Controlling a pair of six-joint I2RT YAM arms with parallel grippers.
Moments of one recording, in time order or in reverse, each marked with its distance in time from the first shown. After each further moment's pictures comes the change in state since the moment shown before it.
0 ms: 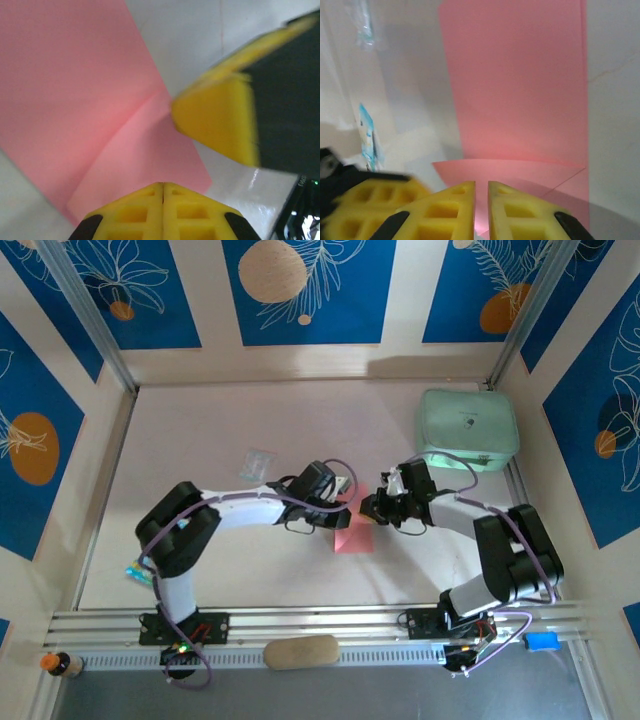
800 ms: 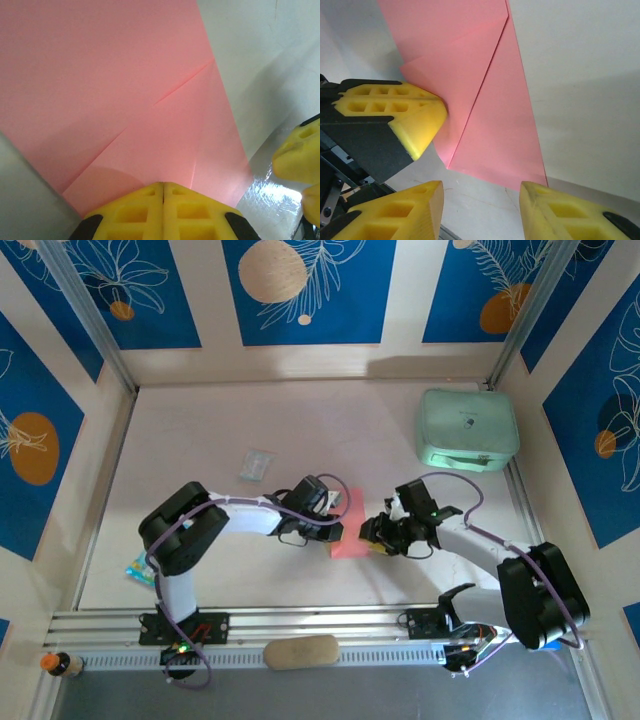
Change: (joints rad) left arm -0.005 0.002 -0.164 0.136 0.023 -0.043; right arm 0.124 -0.223 -0.115 -0.240 0.089 0.115
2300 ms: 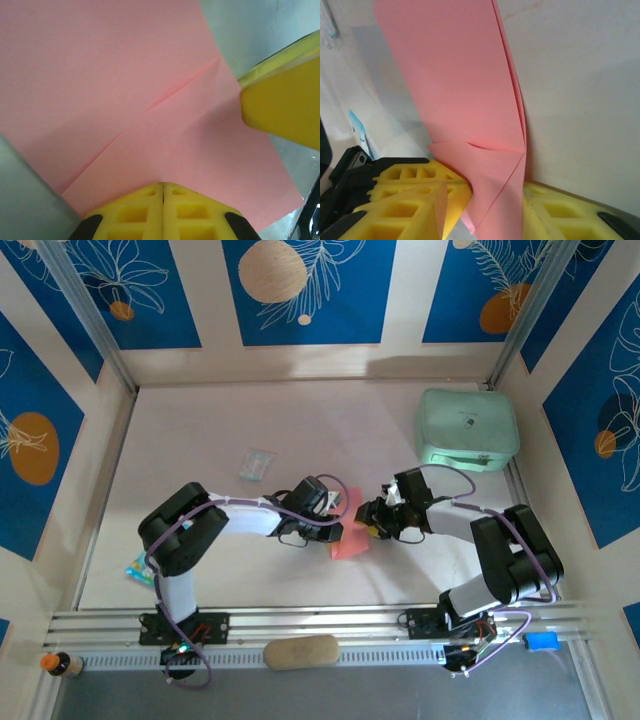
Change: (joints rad) left arm -0.004 -0.004 -0.003 0.004 -0.004 -0.023; right arm -0.087 0.246 0.055 0.272 -0.072 0.019
